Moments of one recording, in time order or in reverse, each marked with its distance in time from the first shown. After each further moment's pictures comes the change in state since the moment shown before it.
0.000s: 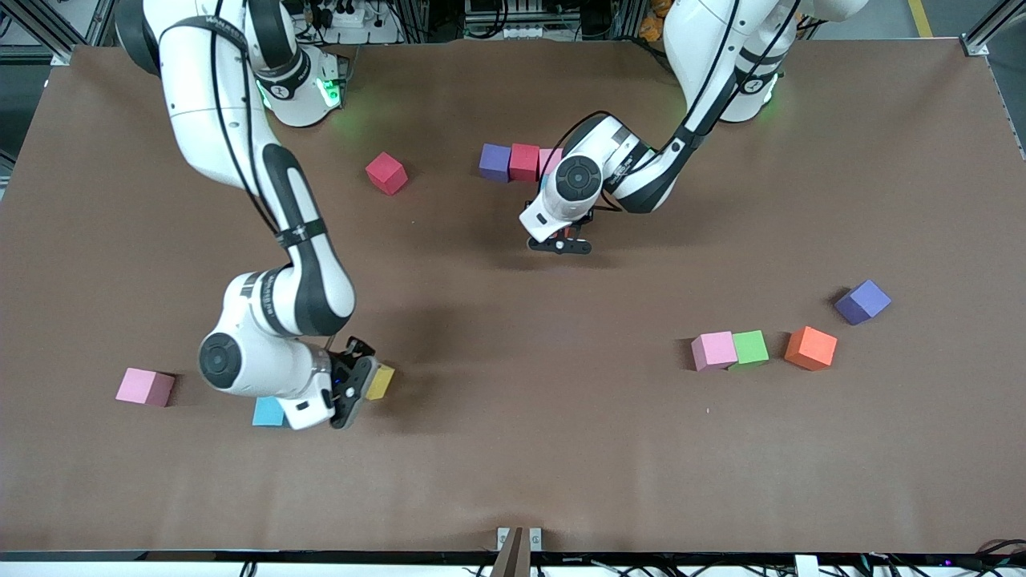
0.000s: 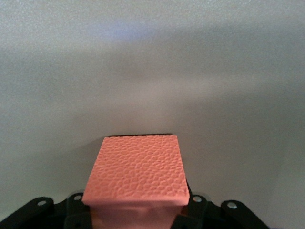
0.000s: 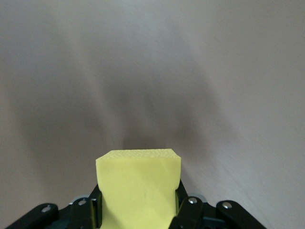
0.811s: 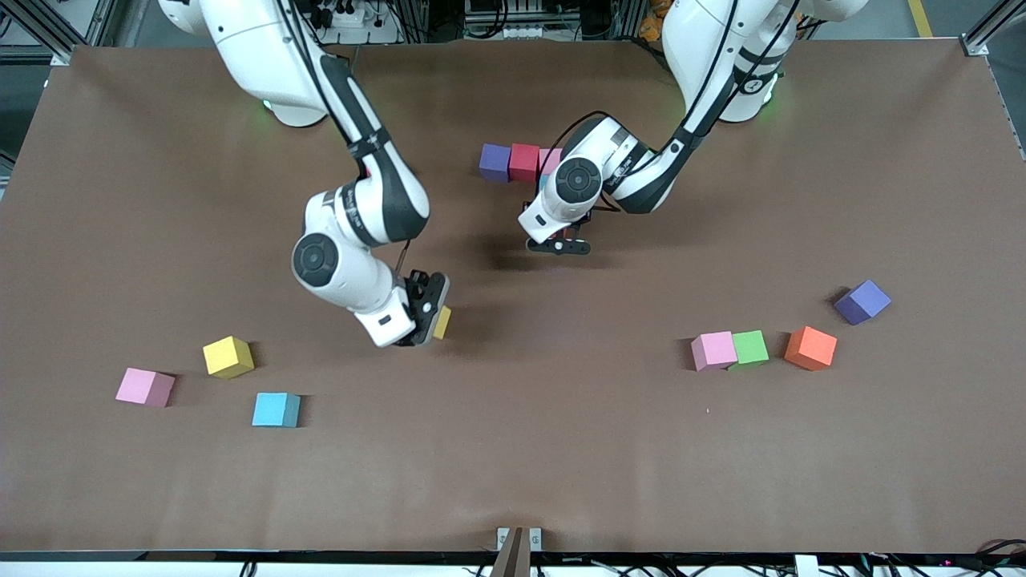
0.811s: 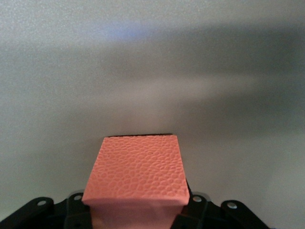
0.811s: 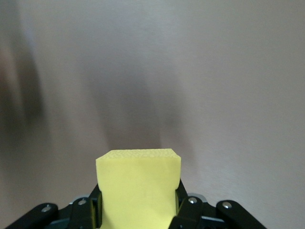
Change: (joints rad) left arm -0.002 0.007 0.000 0.009 -0.022 0.001 0.000; right arm 0.256 -0.263 0.000 -0.437 0.000 0.268 0.009
